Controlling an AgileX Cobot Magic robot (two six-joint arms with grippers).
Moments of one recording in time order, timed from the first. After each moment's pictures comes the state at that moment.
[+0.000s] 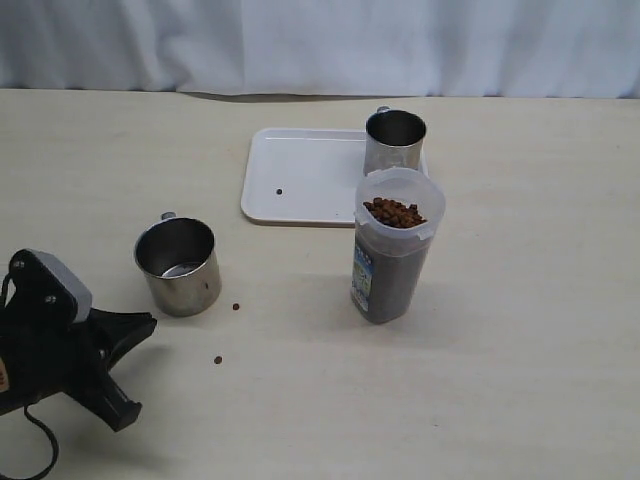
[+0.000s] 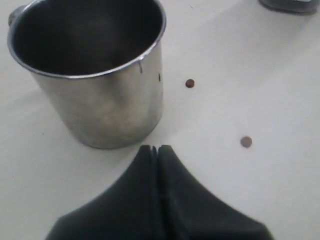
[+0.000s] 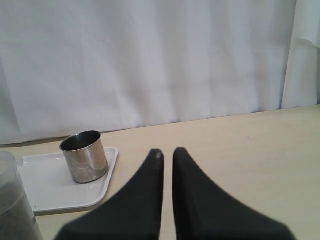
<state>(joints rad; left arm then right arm) -0.20 1.80 -0.11 0.49 -1.00 0.10 0.09 0.00 0.00 -0.05 0.13 0.15</state>
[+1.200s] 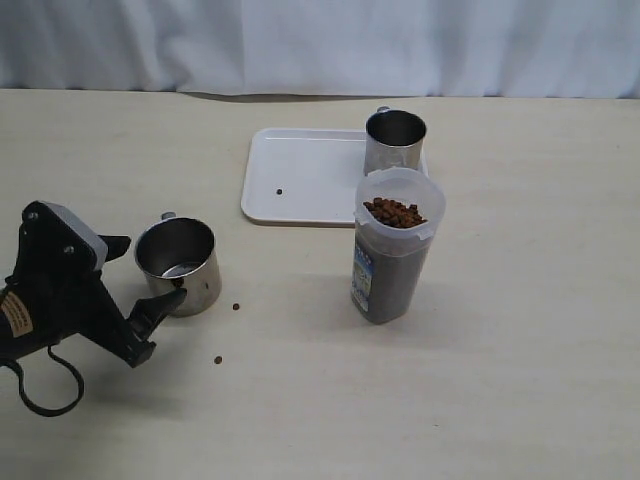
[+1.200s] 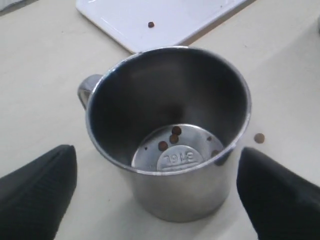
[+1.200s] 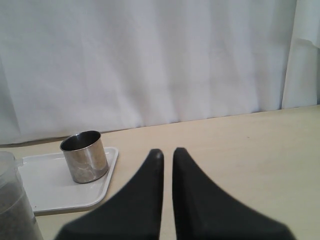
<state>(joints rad) -0.20 1.81 -0.25 0.41 -0.95 0.17 0.09 0.00 0.00 -0.05 0.13 0.15</state>
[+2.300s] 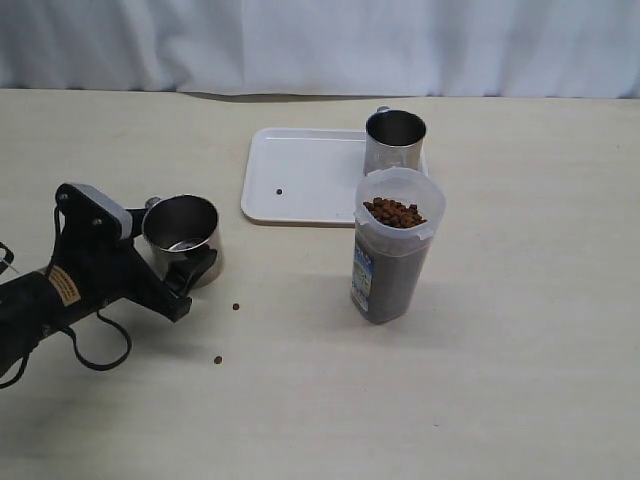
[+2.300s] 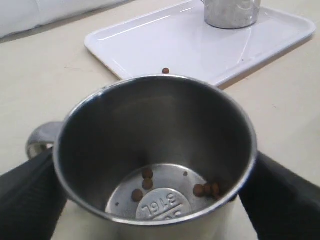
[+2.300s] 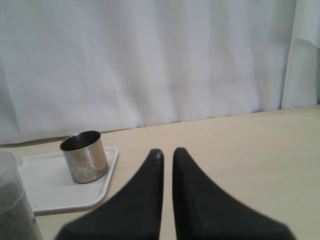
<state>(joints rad) -0.20 2.08 -0.43 0.41 -1.20 0.09 0.09 0.00 0.00 -0.05 0.13 0.15</state>
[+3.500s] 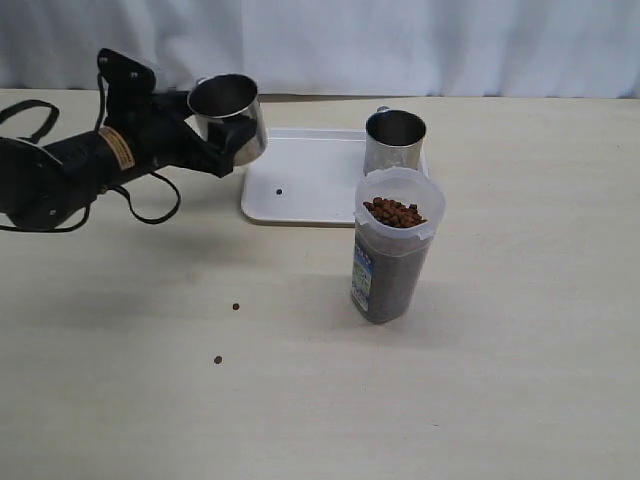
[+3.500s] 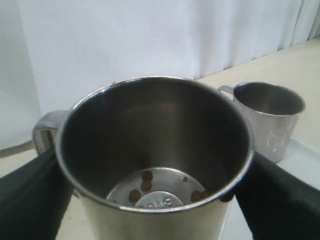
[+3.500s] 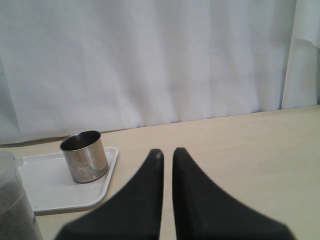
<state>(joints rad) -0.21 2.09 -0.97 0.61 -0.88 -0.33 0.09 0.00 0.00 -0.05 0.13 0.15</state>
